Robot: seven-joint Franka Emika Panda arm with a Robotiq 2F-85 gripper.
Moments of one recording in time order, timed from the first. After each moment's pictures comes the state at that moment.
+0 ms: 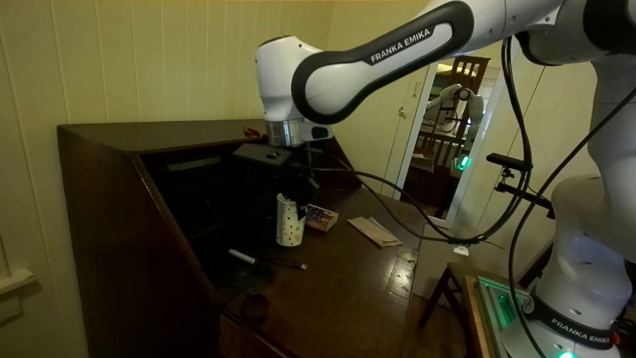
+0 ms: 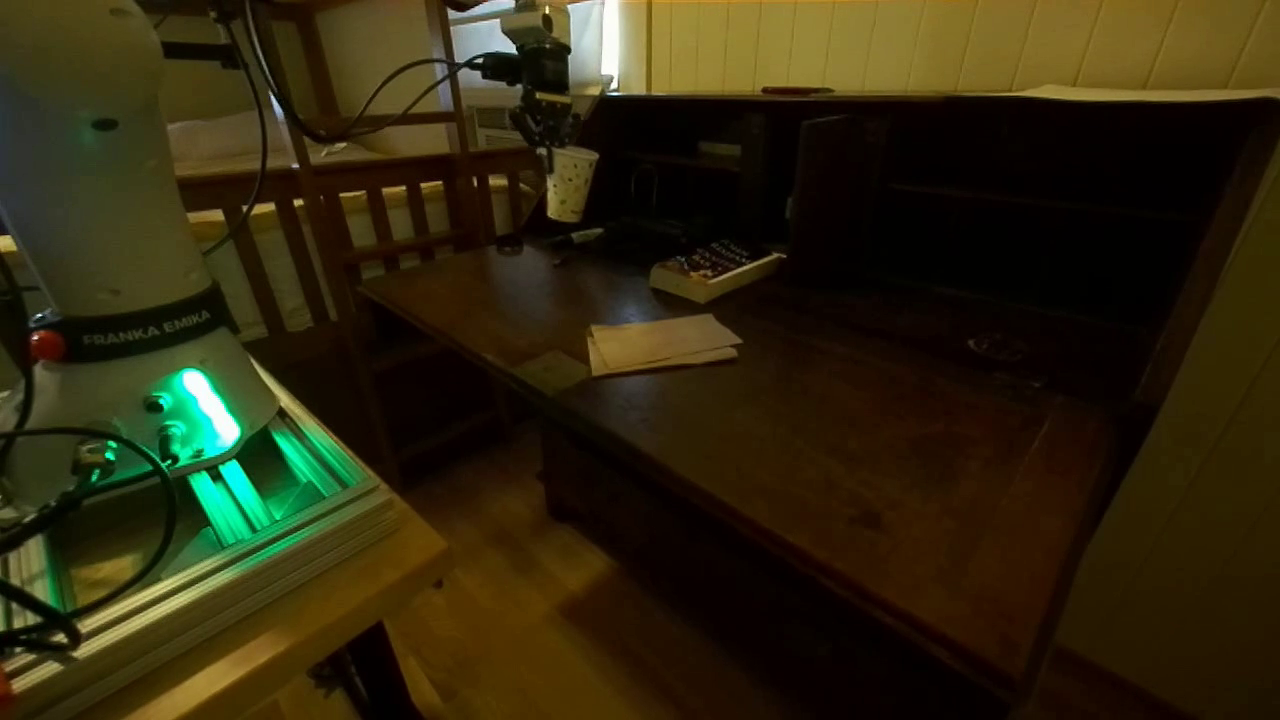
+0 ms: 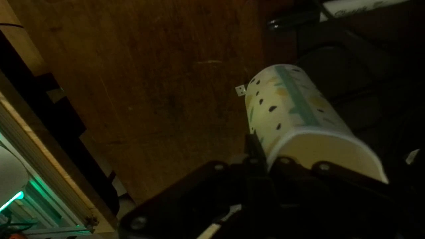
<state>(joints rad) 0.19 0.29 0.03 -1.86 -0.19 1.93 2.16</state>
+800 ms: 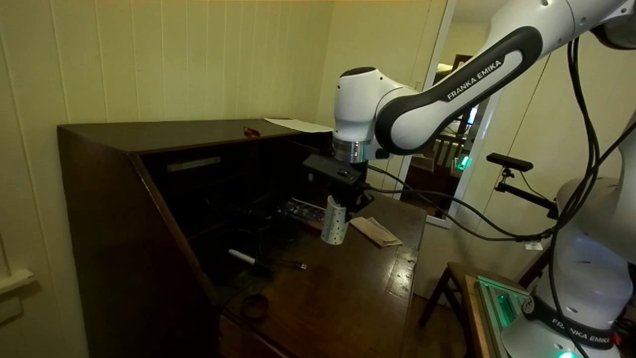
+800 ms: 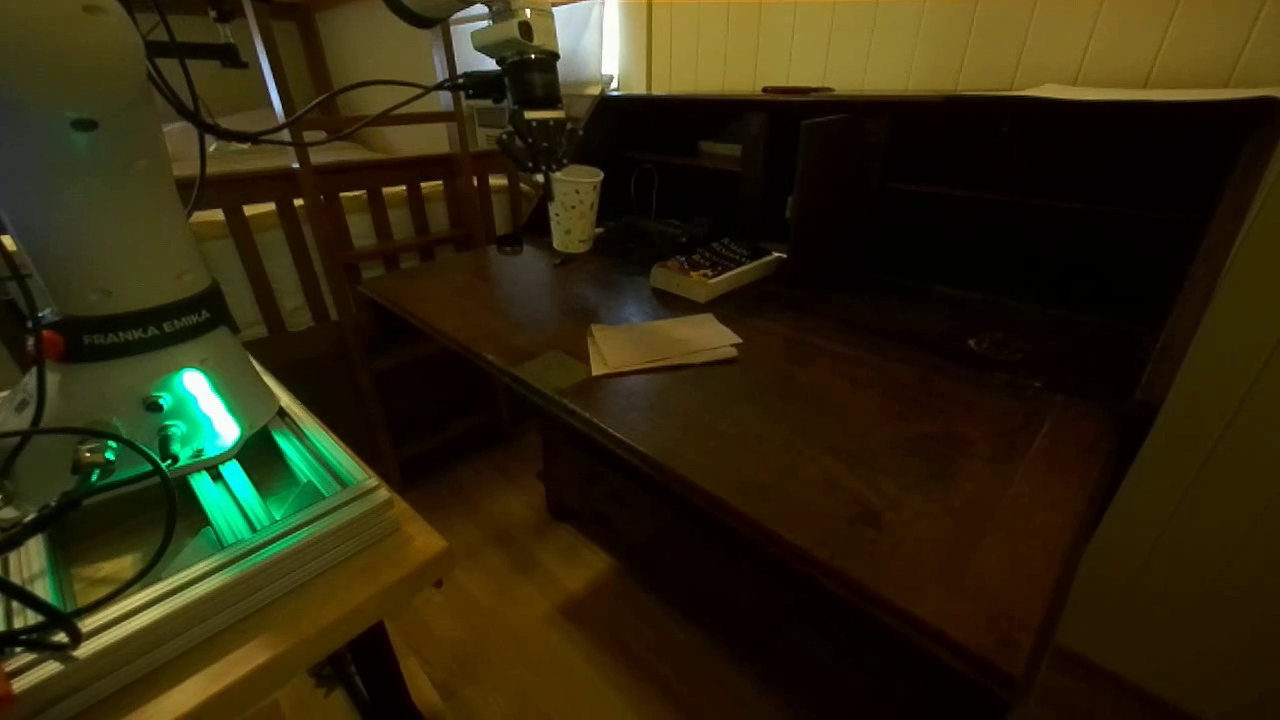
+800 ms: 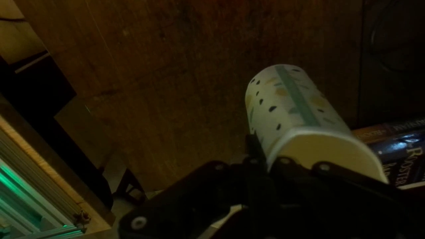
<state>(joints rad) 0.09 -0.03 -0.03 -2.37 -0.31 2.24 2.18</state>
